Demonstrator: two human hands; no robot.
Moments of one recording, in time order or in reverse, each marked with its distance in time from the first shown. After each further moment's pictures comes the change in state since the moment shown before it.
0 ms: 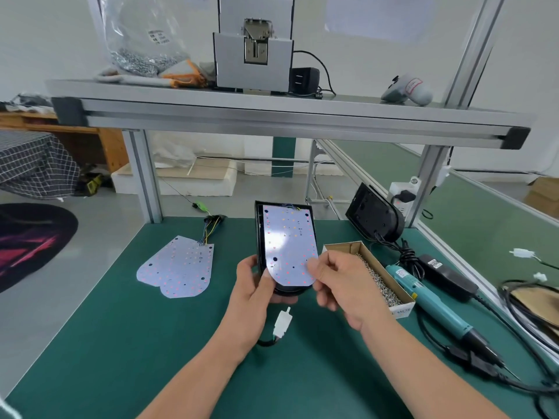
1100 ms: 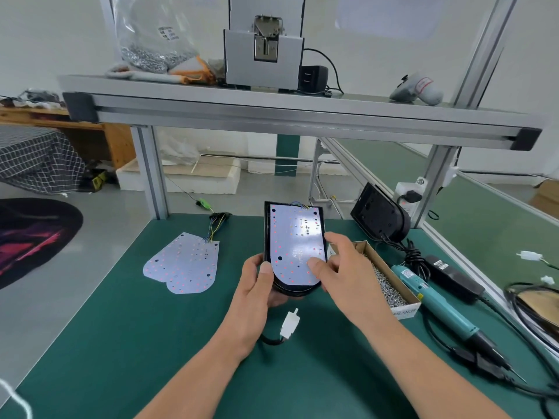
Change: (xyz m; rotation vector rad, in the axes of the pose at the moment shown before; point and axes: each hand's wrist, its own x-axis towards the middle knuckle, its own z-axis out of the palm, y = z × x) left_hand 0.002 -0.009 -0.005 -0.043 0.013 -0.014; right_hand -0.004 -0.007 0.006 -0.557 0.186 -0.274
